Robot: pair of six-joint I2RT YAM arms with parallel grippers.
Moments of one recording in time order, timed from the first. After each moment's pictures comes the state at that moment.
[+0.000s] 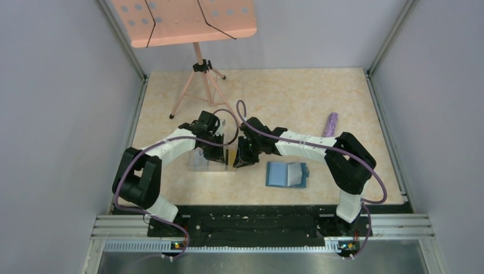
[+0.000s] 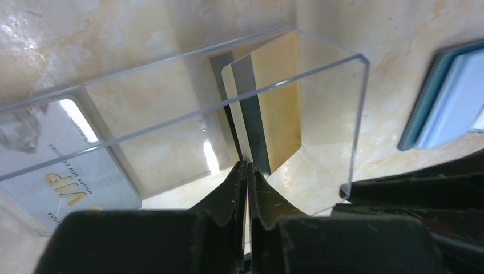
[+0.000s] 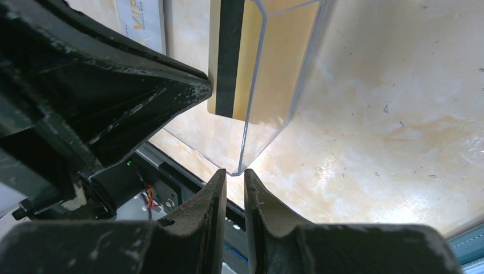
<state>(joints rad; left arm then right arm) -0.41 1.56 0.95 -0.58 0.26 -0.34 0.89 1.82 1.22 -0.33 -0.28 0.88</state>
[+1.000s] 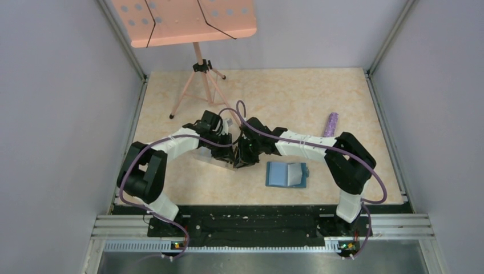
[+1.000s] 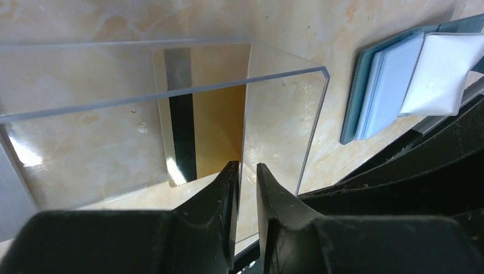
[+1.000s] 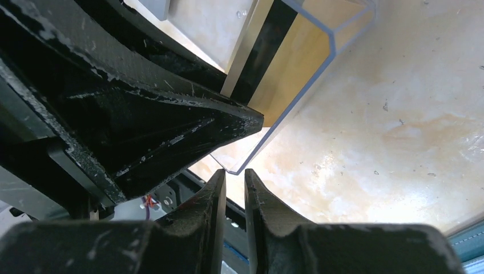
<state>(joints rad) -0.42 1.62 0.95 -0.47 0.47 -0.38 0.89 1.82 1.22 -0.34 -0.28 0.87</state>
